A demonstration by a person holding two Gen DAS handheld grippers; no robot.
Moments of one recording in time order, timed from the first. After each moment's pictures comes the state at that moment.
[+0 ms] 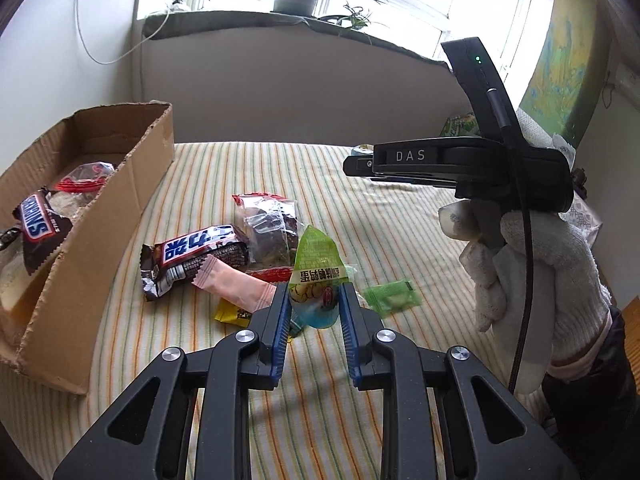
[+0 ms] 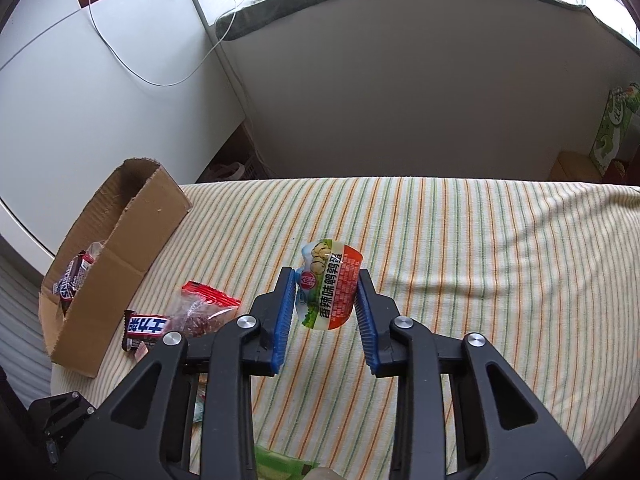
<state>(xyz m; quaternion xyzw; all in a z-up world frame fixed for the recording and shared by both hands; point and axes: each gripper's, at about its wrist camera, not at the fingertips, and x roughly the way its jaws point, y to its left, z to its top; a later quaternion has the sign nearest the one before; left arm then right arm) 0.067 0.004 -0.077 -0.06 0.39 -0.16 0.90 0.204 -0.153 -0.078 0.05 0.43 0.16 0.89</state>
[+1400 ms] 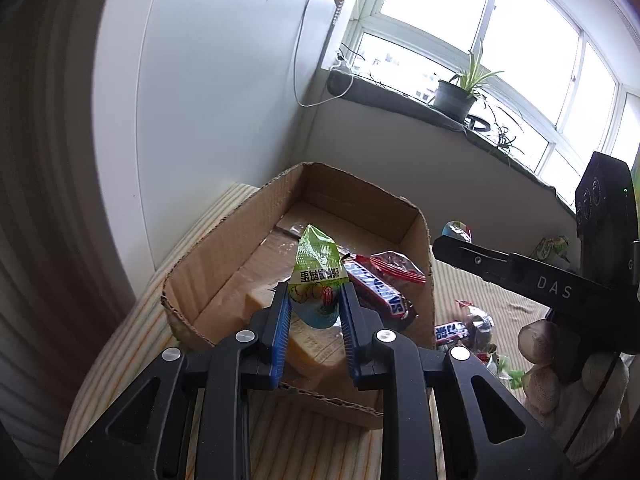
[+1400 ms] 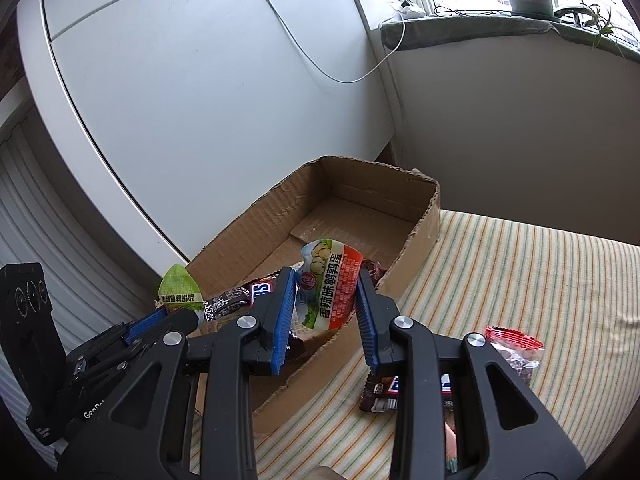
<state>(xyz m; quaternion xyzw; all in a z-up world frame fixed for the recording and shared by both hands) 0.044 0.192 -0.045 -0.16 0.30 0.04 0.94 0.167 0.046 -0.040 0.04 0.38 0.33 0.86</state>
